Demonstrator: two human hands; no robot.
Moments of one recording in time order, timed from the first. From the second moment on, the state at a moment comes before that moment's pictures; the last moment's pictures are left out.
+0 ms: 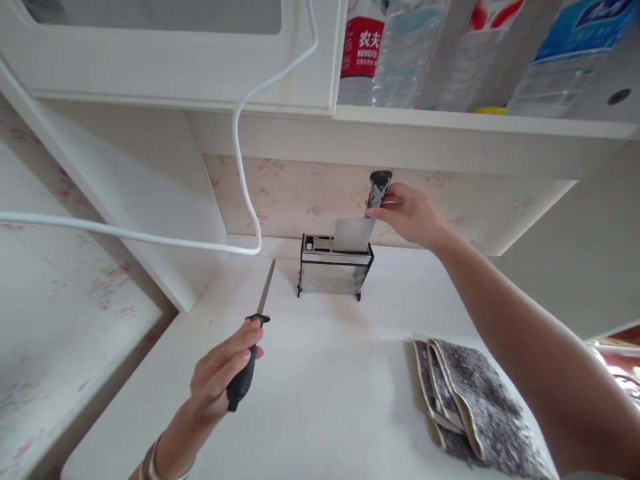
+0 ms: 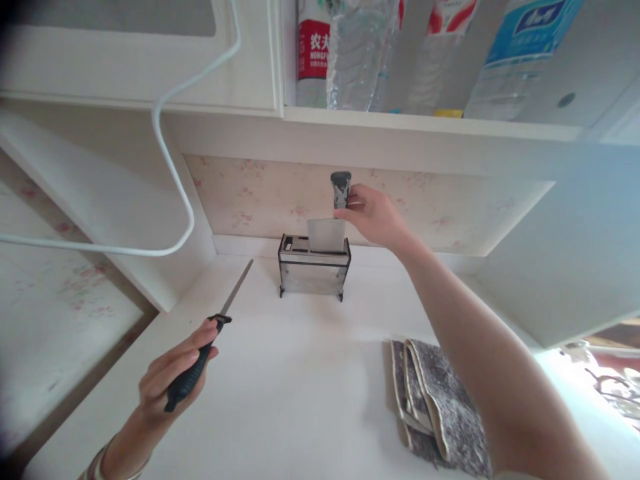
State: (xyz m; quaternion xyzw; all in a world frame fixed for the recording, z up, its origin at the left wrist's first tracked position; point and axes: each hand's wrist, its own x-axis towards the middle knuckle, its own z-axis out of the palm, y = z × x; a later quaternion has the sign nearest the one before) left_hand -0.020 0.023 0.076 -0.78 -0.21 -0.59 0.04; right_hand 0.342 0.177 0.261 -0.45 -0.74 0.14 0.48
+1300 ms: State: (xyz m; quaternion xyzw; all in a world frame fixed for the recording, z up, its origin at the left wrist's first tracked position) left_hand -0.146 -0.040 -0.032 -0.86 -0.44 -0.27 -0.01; right_hand 0.143 0.041 0.032 -0.10 -0.91 -0.10 0.38
